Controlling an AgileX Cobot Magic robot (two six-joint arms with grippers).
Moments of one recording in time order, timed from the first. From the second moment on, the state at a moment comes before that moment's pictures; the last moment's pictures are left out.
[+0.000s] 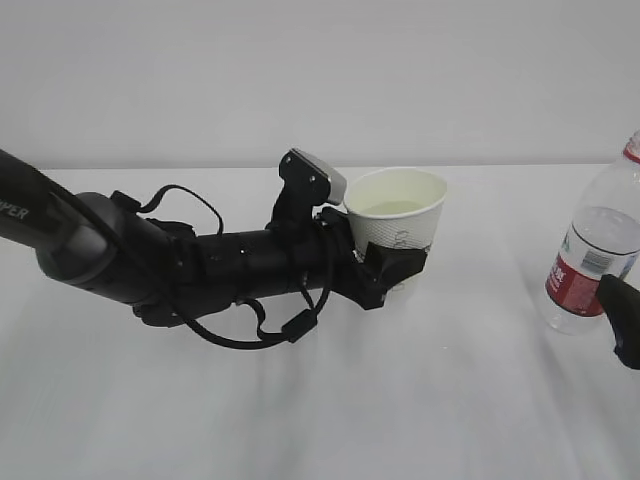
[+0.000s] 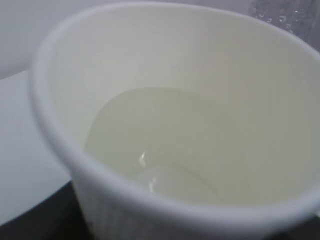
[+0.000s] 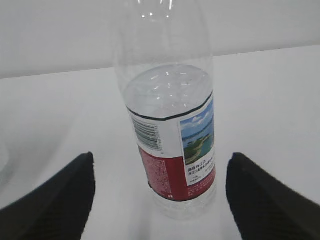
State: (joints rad) left arm -0.62 2.18 -1.10 0.65 -0.84 -0.52; right arm 0.04 1.55 -0.03 -0.03 -1.15 0.12
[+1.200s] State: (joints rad) left arm -0.49 2.18 -0.99 0.61 -1.05 -0.40; right arm 0.04 1.55 -0.03 -0.03 -1.15 0.07
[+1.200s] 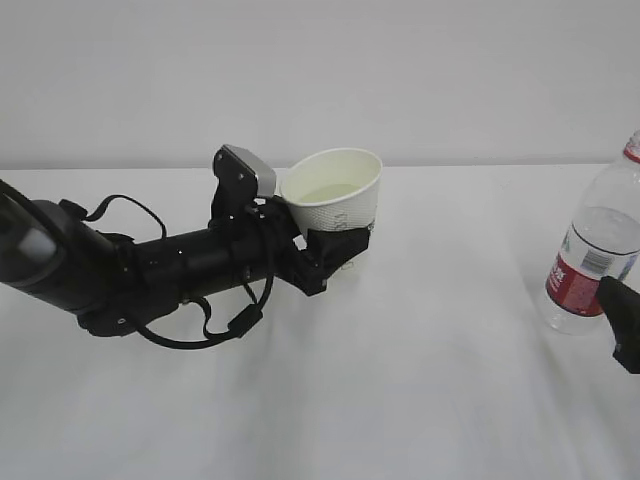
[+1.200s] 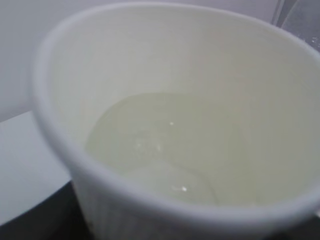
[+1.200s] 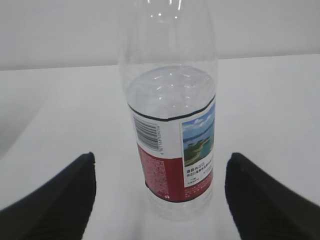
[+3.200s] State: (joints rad) left arm -0.40 2.11 -0.69 -0.18 -1.11 -0.13; right arm 0.04 1.55 -0.03 -0.03 -1.15 0.04
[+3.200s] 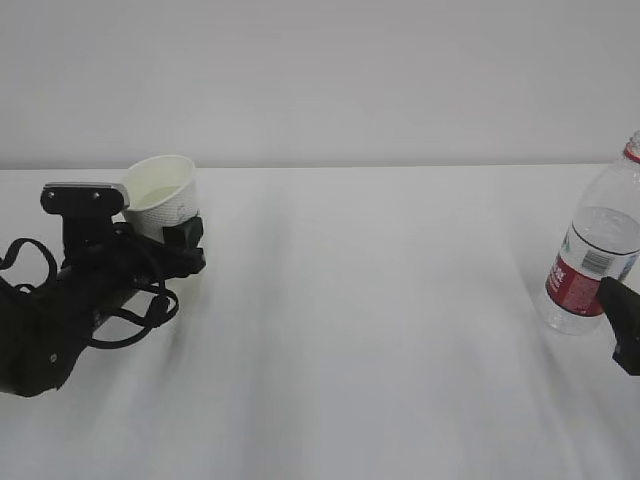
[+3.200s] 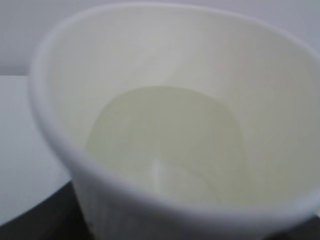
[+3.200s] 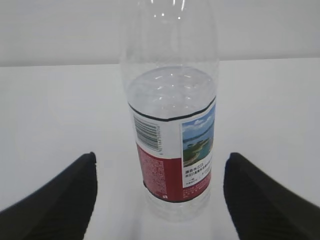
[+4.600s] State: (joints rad) left arm -0.40 2.11 -0.64 -0.17 -1.11 -0.12; right arm 0.04 1.55 -0.03 -0.03 -1.15 0.04
